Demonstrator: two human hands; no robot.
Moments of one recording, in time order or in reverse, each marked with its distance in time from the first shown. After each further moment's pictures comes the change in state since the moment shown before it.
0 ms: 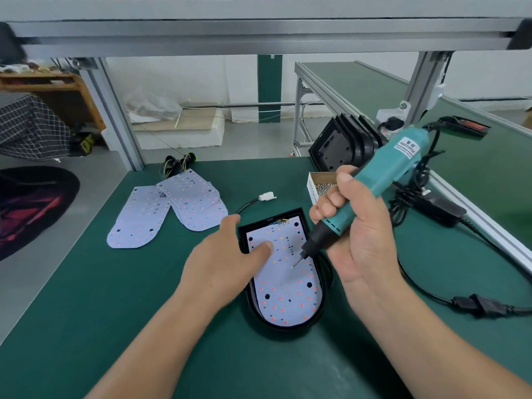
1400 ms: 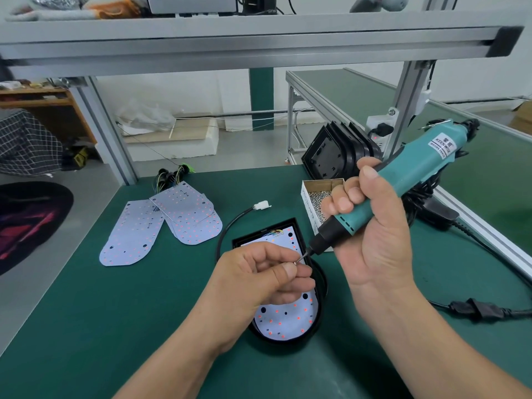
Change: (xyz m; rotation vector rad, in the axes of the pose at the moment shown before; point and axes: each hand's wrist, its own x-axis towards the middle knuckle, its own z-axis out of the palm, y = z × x) left_hand -0.030 0.033 0.006 -1.031 -0.394 0.078; right_hand 0.000 -0.022 0.004 0.097 -0.065 -0.142
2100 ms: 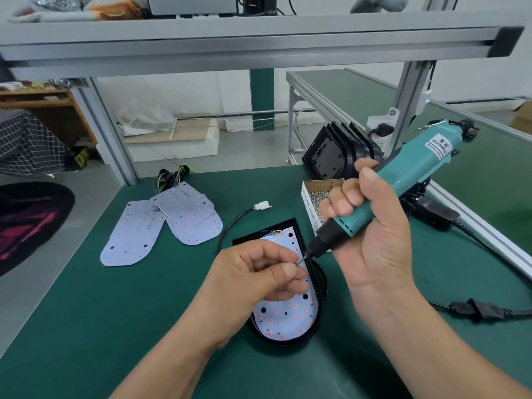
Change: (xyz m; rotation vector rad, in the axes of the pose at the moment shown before) left_hand -0.002 0.005 -0.004 0.052 -0.011 0.042; right_hand -0.001 0.000 0.002 0.046 -0.012 0.037
